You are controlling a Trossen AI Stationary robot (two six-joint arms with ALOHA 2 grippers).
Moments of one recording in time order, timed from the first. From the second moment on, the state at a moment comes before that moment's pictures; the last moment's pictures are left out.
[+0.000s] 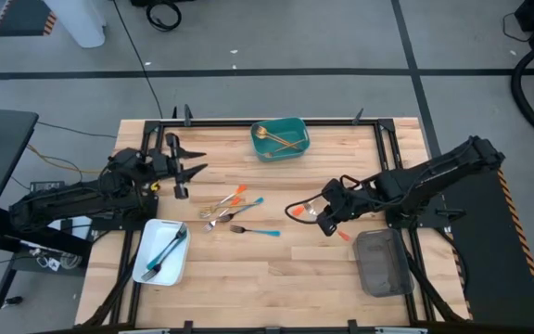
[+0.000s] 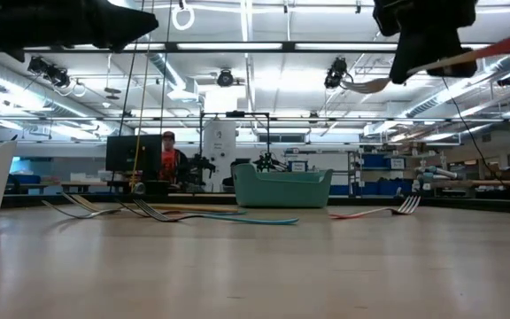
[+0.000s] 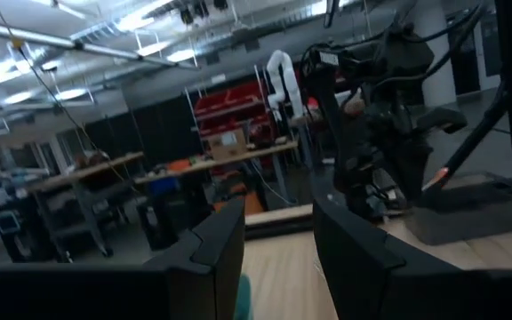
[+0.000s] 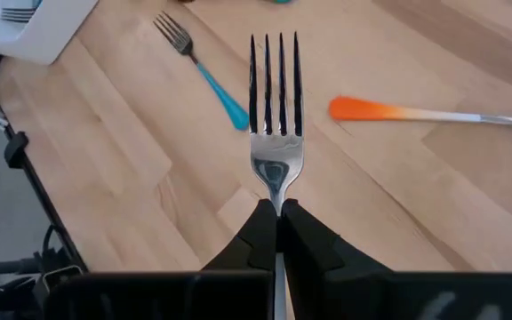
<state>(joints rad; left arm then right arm) 0.36 0.52 0.29 0.46 0.17 0.23 0.31 1.22 0.97 -0.72 0.19 1.12</state>
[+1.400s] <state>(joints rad) 0.36 0.52 0.29 0.70 0.13 0.44 0.69 1.23 1.03 -1.21 0.02 1.75</state>
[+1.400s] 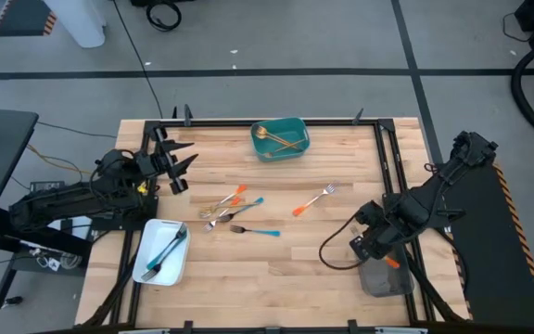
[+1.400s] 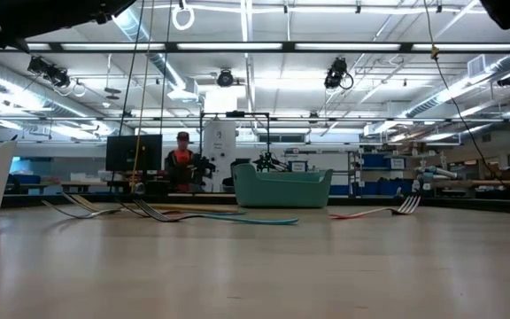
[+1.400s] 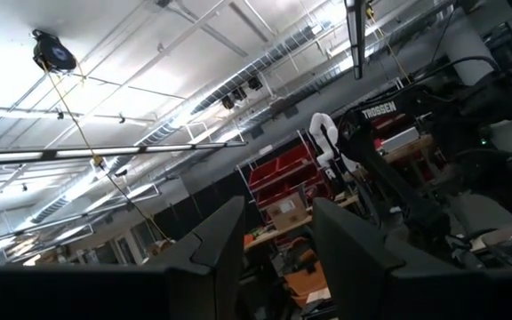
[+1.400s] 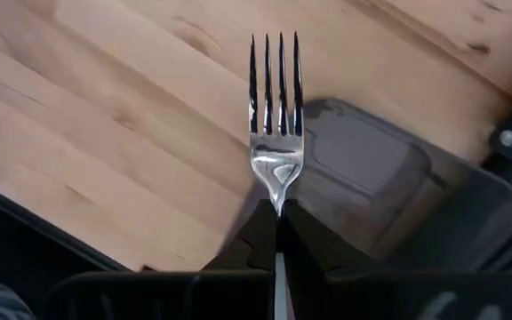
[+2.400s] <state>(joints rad) 0.36 0.52 0.29 0.70 0.13 0.43 0.75 1.23 0.74 -1.03 -0.18 1.85</state>
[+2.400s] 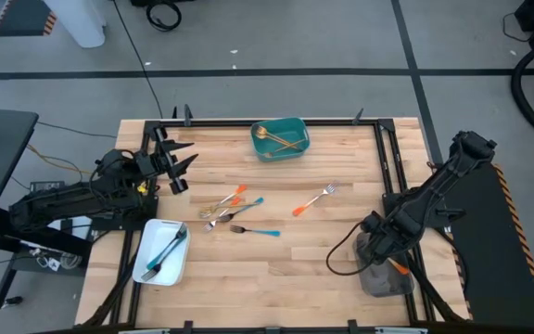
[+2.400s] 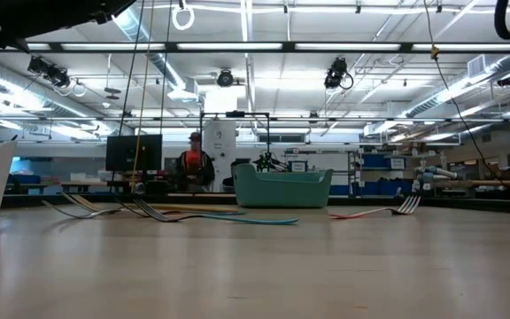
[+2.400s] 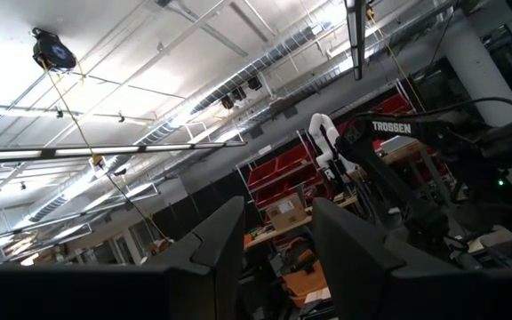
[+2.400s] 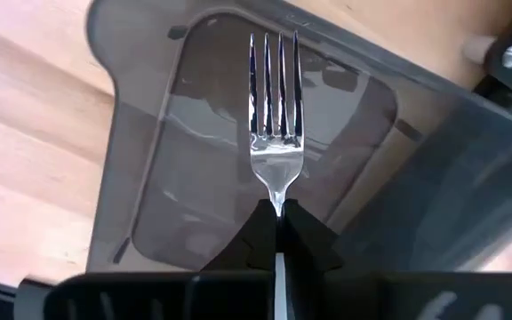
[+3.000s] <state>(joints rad) 0.36 0.52 0.29 0.70 0.13 0.43 0.75 1.23 0.59 -0.78 -0.14 1.78</state>
